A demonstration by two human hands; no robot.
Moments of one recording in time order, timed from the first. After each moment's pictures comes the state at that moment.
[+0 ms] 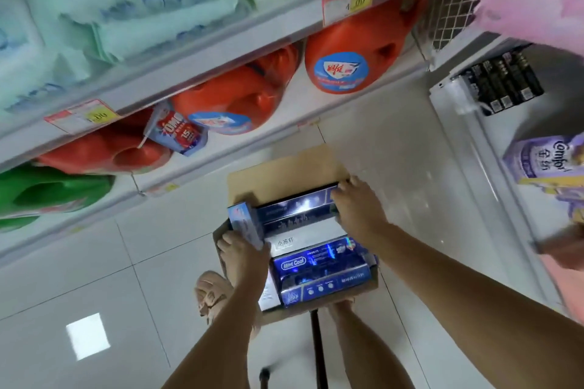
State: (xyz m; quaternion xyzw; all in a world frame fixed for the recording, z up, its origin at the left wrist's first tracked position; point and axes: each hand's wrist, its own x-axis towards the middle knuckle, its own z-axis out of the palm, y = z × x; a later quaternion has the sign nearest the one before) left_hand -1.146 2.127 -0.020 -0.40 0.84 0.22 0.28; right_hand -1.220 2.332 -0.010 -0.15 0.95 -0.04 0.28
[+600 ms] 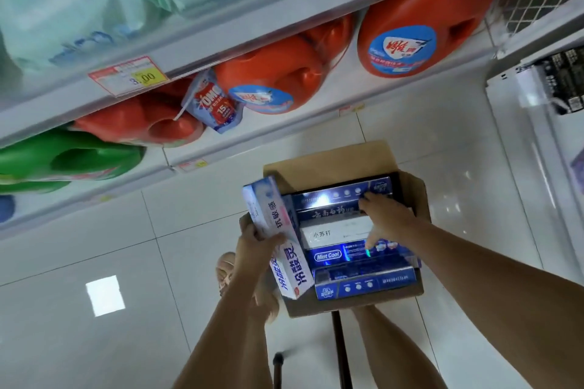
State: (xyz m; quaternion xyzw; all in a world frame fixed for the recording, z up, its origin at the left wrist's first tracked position) left_hand -1.138 2.061 -0.027 -0.44 0.69 0.49 0.30; right_hand -1.211 2.316 -0.077 -0.19 0.83 -0.06 0.51
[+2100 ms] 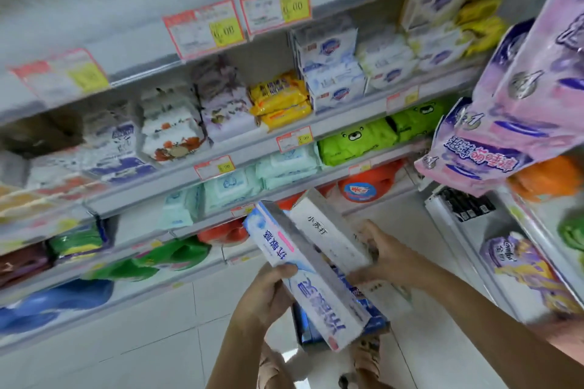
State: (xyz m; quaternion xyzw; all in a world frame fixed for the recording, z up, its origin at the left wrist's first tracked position) left_hand -1.174 2.080 0.373 -0.25 0.40 0.84 0.28; right_hand -1.219 2.310 0.377 0.00 0.78 -0.49 0.39
